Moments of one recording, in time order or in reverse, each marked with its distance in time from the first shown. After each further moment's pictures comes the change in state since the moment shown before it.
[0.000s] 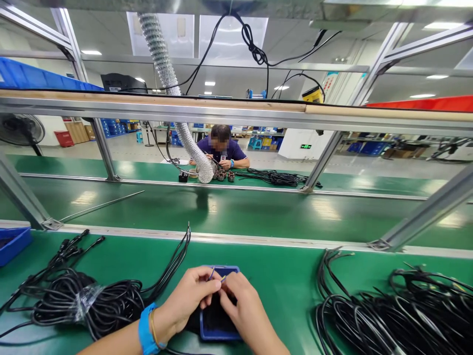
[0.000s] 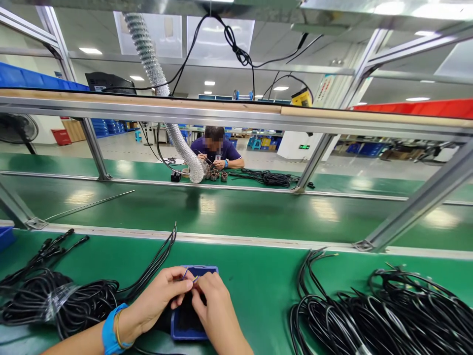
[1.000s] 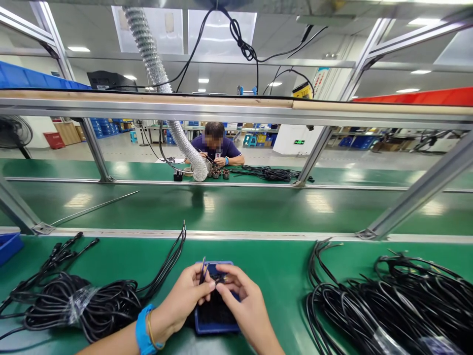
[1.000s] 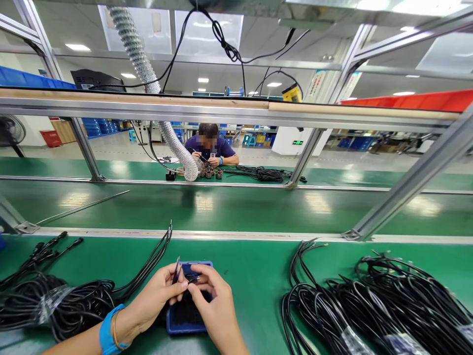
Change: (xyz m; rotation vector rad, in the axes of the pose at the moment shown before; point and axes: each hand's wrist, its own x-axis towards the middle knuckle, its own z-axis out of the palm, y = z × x) left_hand -0.001 -0.010 0.003 -0.019 0.008 0.040; right_hand -0.006 -0.010 -0.007 0.776 0.314 0.238
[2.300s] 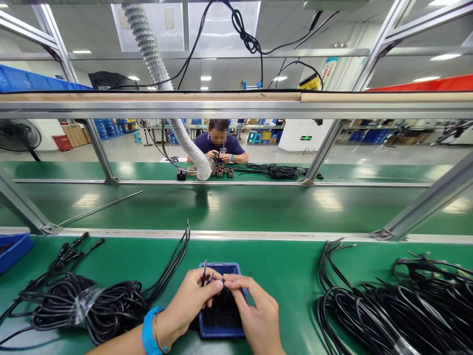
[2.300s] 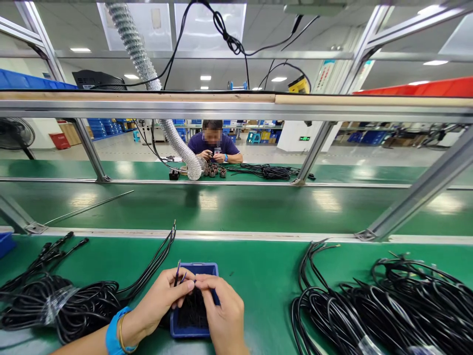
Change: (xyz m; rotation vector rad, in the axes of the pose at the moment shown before) left_hand 0.003 0.002 0.003 0.147 0.007 -0.040; right_hand -0.005 0.002 0.000 -0.258 0.187 -0.343
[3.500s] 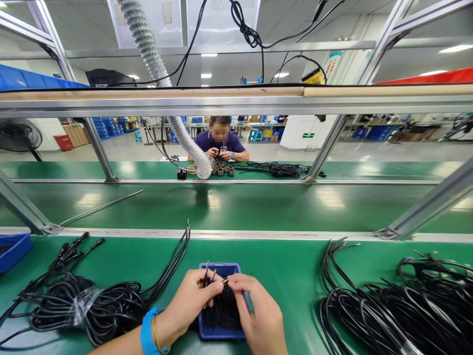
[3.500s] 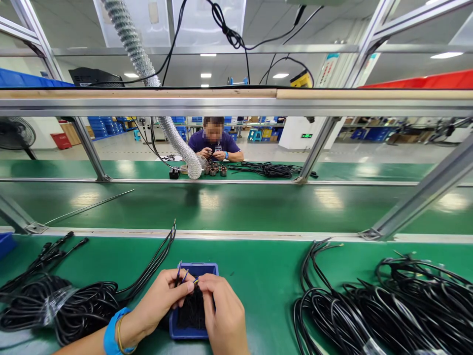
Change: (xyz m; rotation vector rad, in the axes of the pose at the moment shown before) left_hand 0.003 0.000 0.001 -0.013 0.022 -0.005; right_hand 0.005 -0.007 -0.006 -0.167 -0.050 -0.229
